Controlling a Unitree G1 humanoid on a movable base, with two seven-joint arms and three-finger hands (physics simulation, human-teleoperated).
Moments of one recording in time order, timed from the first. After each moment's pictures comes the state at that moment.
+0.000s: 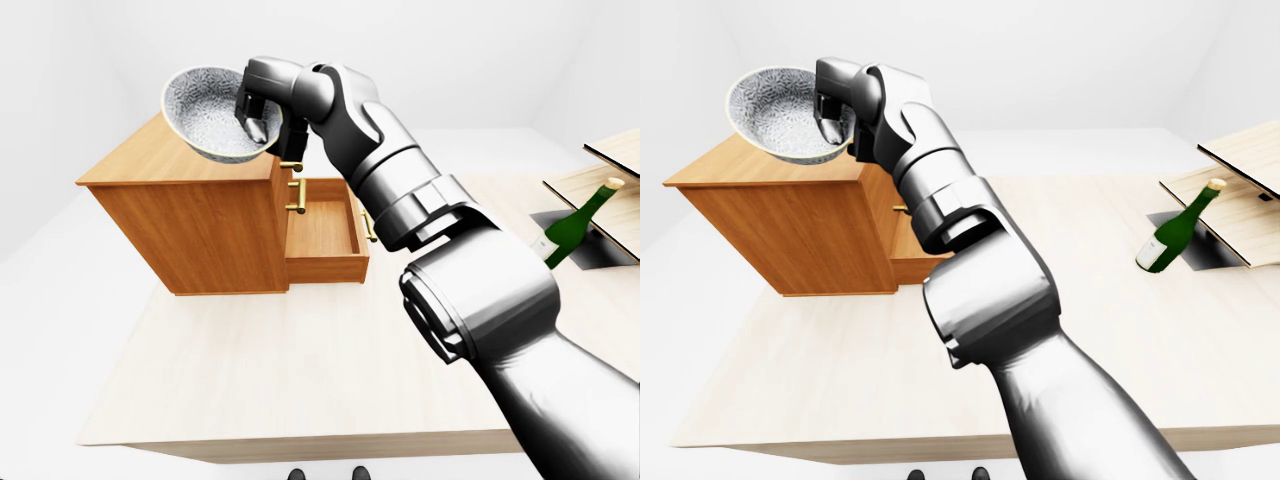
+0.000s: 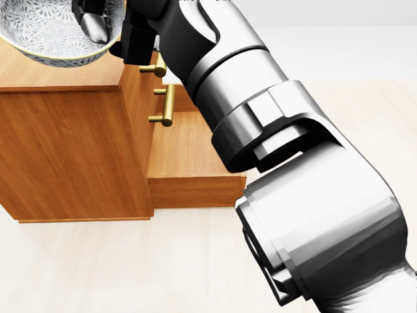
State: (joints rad) left arm -0.20 0.57 0.79 -0.79 -0.84 0.09 0.19; right arm -1.75 0.05 0.06 1.24 -0.79 0.09 0.45
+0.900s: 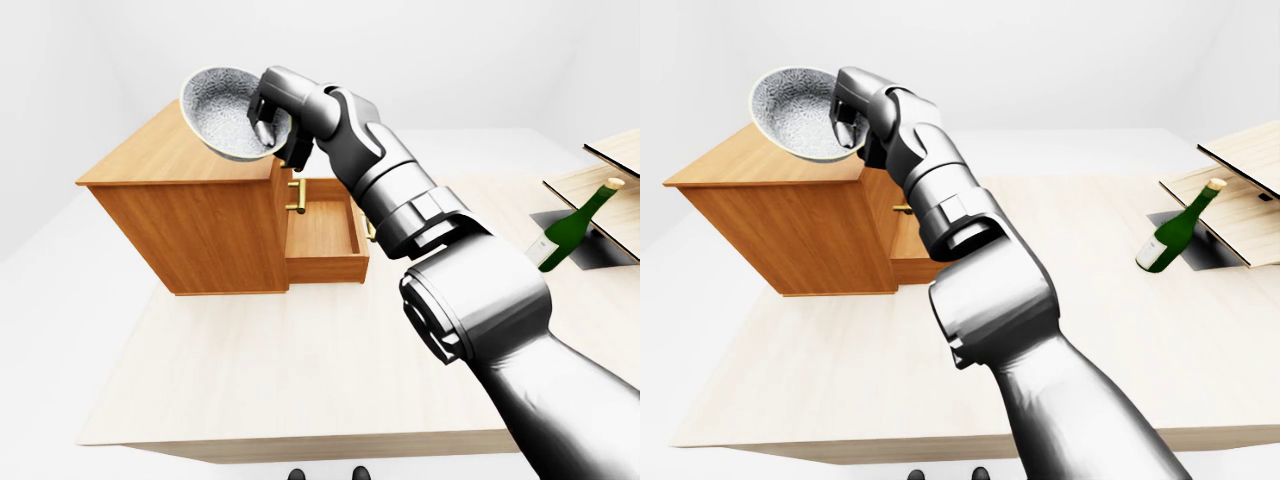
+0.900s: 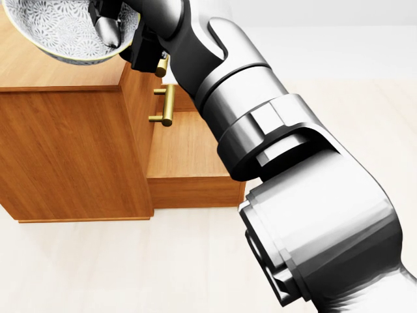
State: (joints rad) left arm -0.20 0.60 0.81 -0.79 -0.89 0.09 0.22; right arm -1.71 0.05 0.05 1.28 -0.75 0.09 0.30
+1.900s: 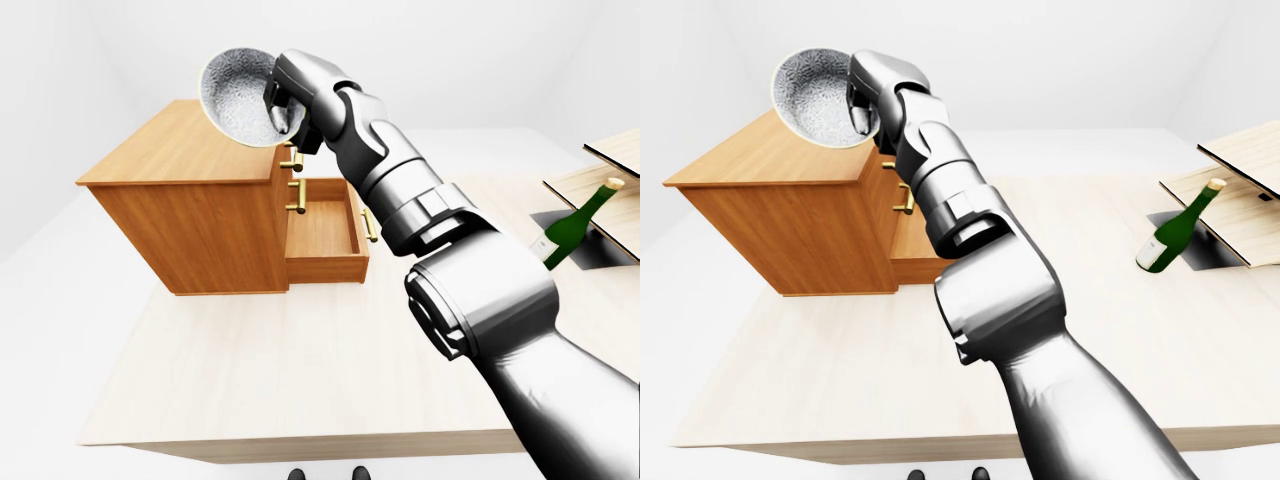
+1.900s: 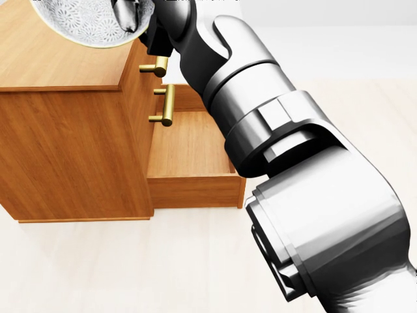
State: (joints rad) left arm -0.19 0.61 0.82 -0.79 -0.93 0.09 0.24; right arm -1.71 0.02 0.06 1.30 -0.86 0.09 0.13
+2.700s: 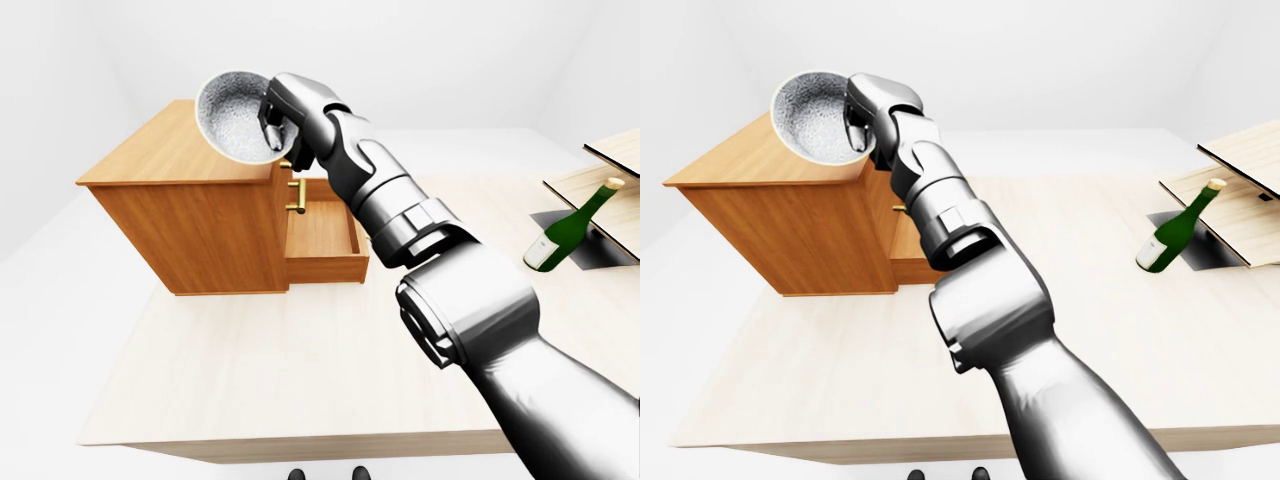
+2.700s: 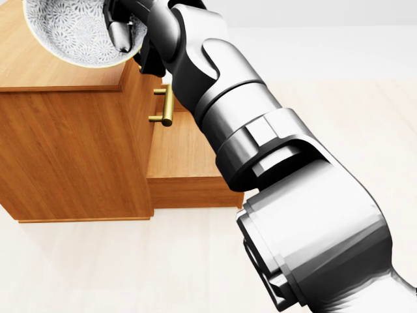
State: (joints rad) left arm -0.19 0.63 0.83 -0.80 -0.96 0.09 0.25; right arm -1.66 0.06 0.06 1.29 -0.87 0.09 0.11
